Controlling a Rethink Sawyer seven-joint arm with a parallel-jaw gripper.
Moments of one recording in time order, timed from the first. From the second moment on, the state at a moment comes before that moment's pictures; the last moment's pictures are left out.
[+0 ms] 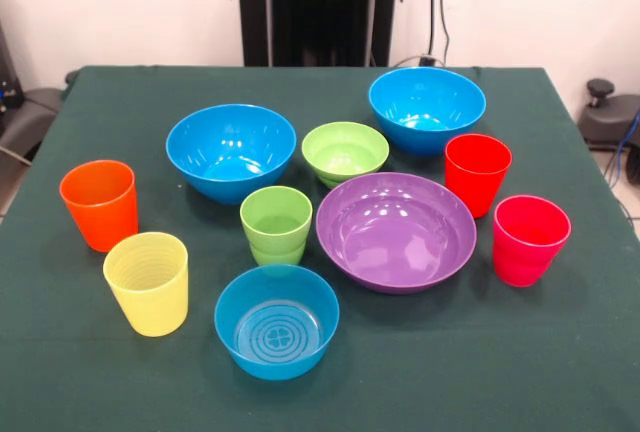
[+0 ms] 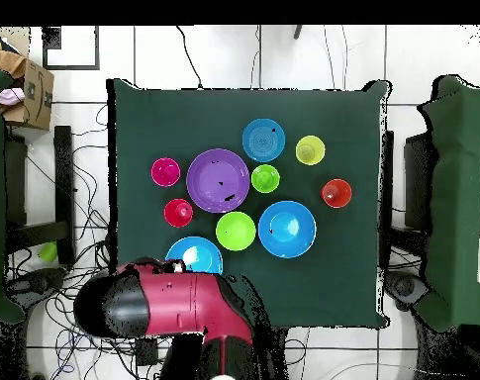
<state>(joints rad) 0.03 -1.06 -0.01 2.07 0.00 0.57 1.69</state>
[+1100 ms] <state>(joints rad) 0.00 -0.77 0.00 2.01 0.00 0.39 1.70</state>
